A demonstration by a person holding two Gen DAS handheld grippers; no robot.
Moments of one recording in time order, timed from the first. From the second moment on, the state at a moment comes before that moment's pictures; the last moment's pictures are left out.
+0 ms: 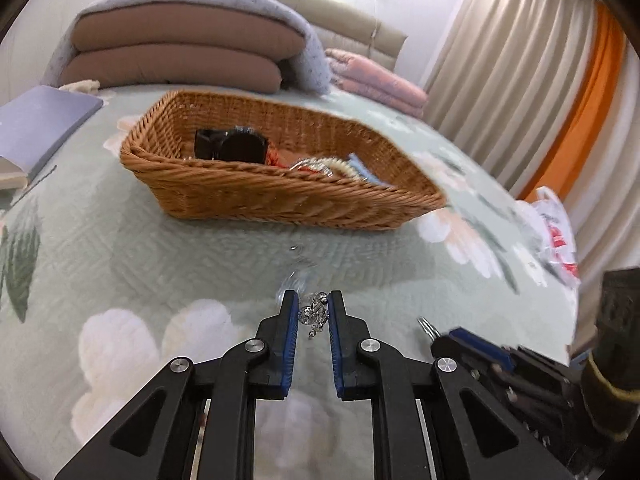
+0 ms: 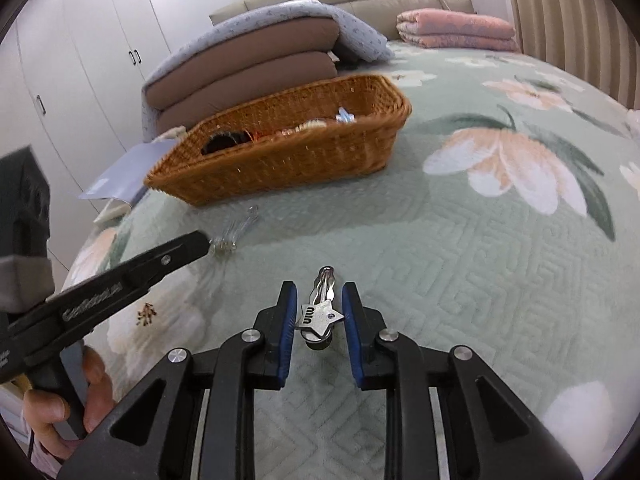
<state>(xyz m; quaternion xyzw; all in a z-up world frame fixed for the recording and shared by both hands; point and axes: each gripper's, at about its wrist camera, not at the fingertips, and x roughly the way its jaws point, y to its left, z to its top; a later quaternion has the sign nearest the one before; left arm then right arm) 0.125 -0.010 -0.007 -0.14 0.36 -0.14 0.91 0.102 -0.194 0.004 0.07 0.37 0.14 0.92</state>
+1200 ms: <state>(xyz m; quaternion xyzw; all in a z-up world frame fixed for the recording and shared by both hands) 0.261 -0.003 0.039 -0.16 0.28 -0.14 0.94 0.285 -0.175 0.052 0.09 0.31 0.19 0.93</state>
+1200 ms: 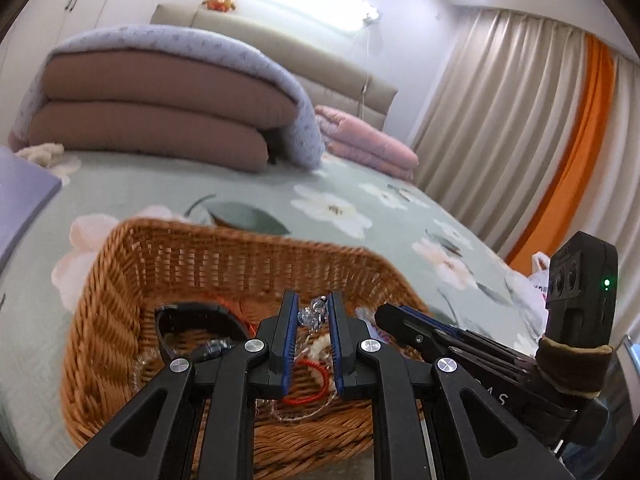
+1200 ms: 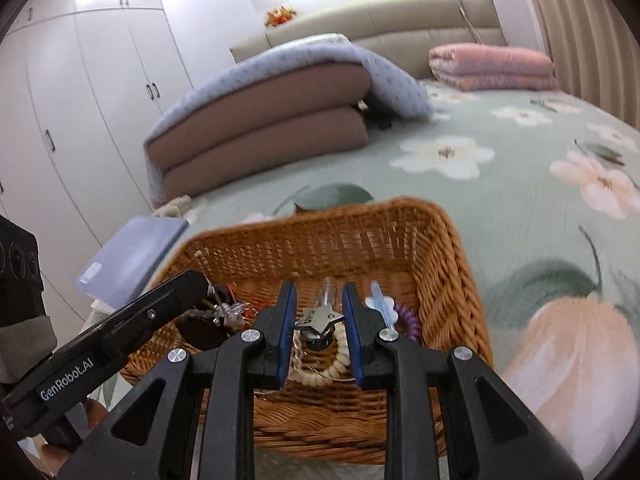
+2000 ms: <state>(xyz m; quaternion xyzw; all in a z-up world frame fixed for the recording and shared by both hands) 0.065 0.007 0.036 -0.06 0.23 0.02 0.97 0.094 -0.172 0.057 0.00 0.22 0.16 0.96</state>
